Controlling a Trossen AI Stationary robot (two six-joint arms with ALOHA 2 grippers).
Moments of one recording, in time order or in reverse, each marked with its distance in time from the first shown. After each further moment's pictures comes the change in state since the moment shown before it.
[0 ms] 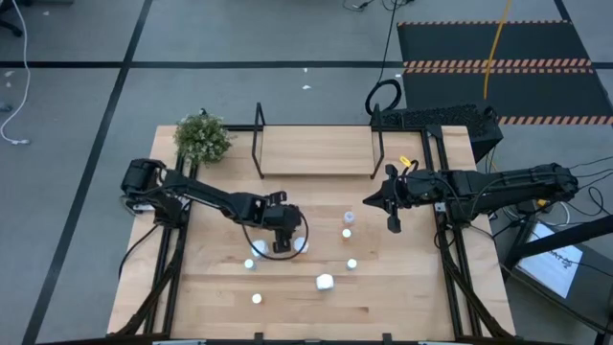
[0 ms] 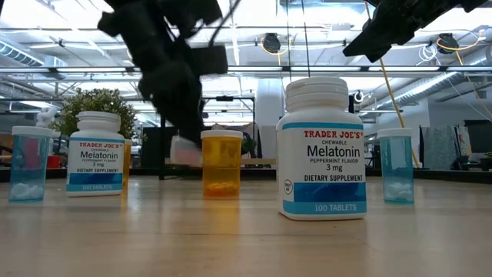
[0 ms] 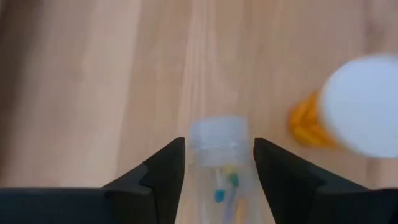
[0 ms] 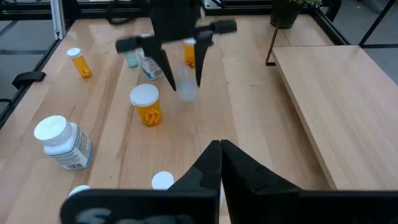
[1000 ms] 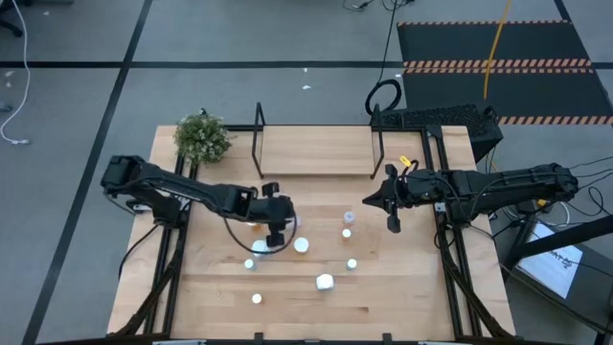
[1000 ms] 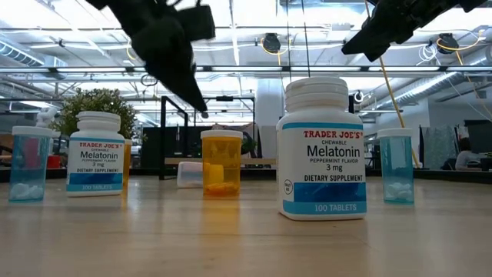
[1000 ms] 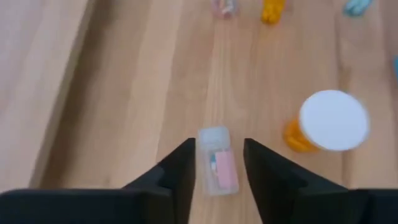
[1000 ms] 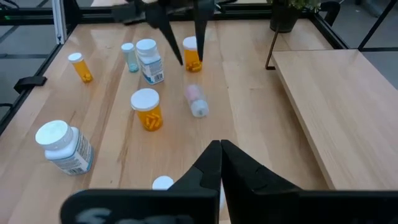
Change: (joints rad) left arm 0.001 -0.153 0.000 -0.086 -0.045 0.003; right arm 0.000 0.000 0.000 0.015 -0.001 0.001
